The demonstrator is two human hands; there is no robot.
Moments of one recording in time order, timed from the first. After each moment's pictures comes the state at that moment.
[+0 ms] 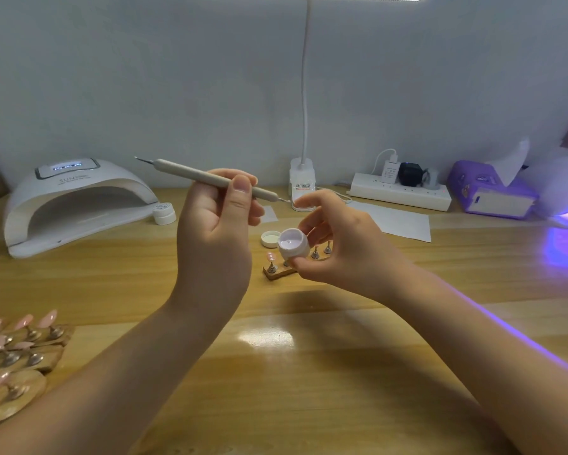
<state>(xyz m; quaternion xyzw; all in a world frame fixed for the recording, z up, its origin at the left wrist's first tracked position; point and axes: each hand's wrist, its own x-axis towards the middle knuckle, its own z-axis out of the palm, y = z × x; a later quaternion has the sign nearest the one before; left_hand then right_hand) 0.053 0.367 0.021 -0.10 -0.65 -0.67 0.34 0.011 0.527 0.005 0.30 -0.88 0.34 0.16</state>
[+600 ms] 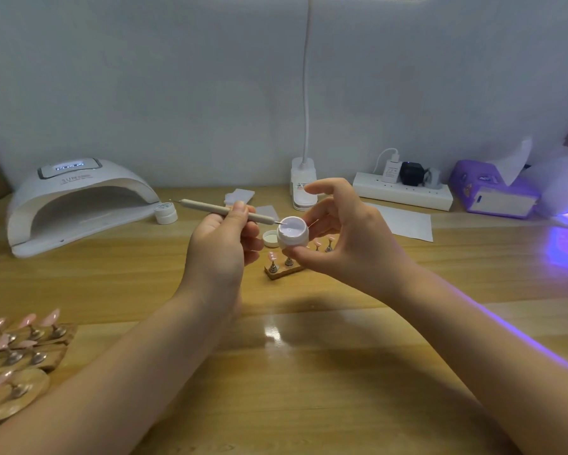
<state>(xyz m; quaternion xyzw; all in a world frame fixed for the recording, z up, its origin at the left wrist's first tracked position) 0.032 0.361 0.003 0.07 -0.59 -0.79 0.14 0.014 0.524 0.010 0.30 -0.85 0.38 0.21</state>
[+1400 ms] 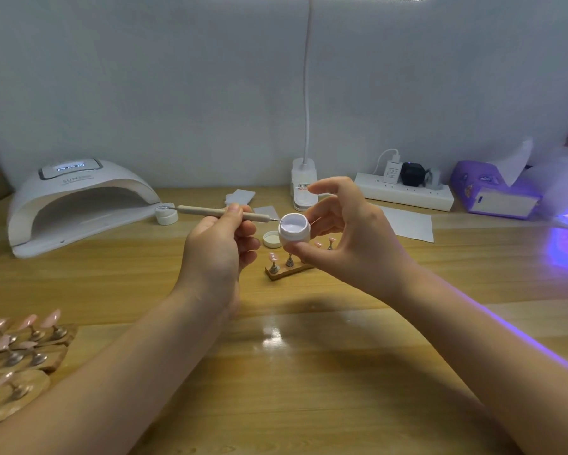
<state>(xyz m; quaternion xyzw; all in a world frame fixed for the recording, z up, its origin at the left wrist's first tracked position) 0.032 0.358 0.006 0.08 -0.57 -0.81 0.13 0.015 0.526 0.010 0.29 -0.84 0.40 0.22</state>
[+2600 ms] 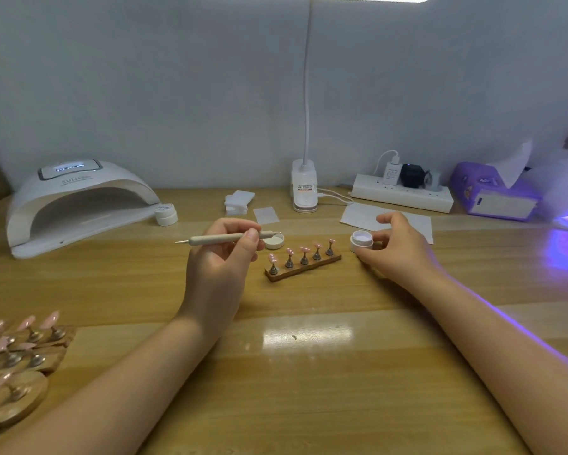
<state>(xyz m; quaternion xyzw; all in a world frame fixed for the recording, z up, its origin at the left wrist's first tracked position) 0.032 0.347 -0.030 -0.08 -0.70 -0.67 0.24 -0.038 0.597 -0.040 -0.01 -0.93 0.36 0.10</state>
